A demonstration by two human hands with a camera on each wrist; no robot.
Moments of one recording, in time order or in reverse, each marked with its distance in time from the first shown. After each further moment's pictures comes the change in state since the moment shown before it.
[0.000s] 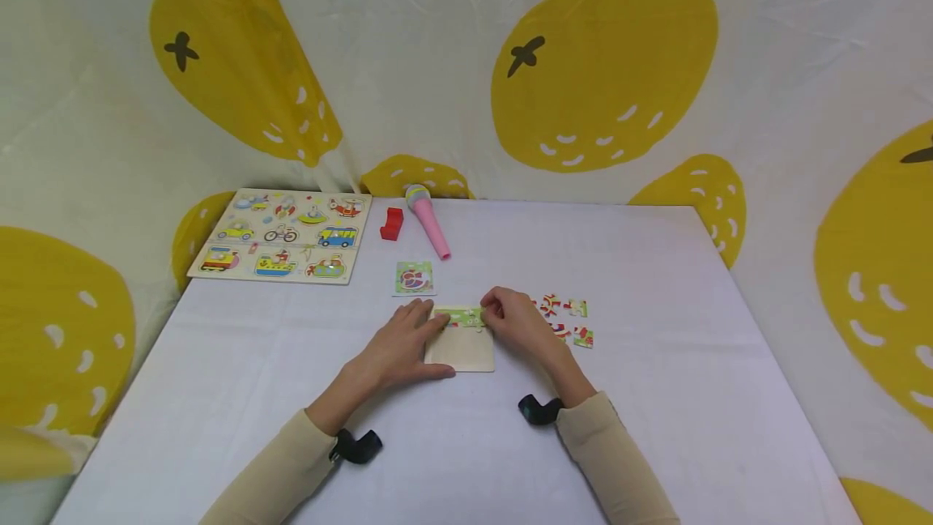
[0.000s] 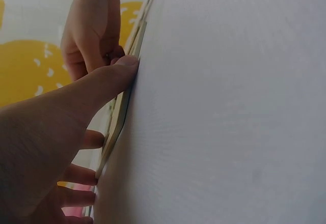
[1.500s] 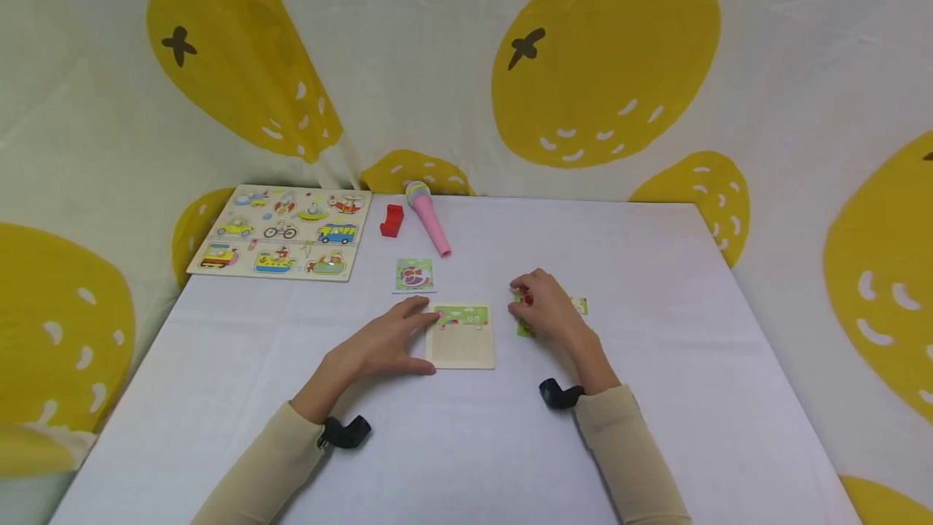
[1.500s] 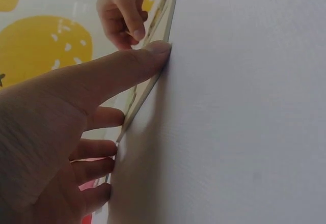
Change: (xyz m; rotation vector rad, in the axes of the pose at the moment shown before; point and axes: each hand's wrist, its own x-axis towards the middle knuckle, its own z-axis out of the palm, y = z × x) left_hand -0.008 -0.019 -0.017 -0.208 -0.107 -0.023; right_hand -0.003 0.031 -0.033 -0.138 0.052 0.029
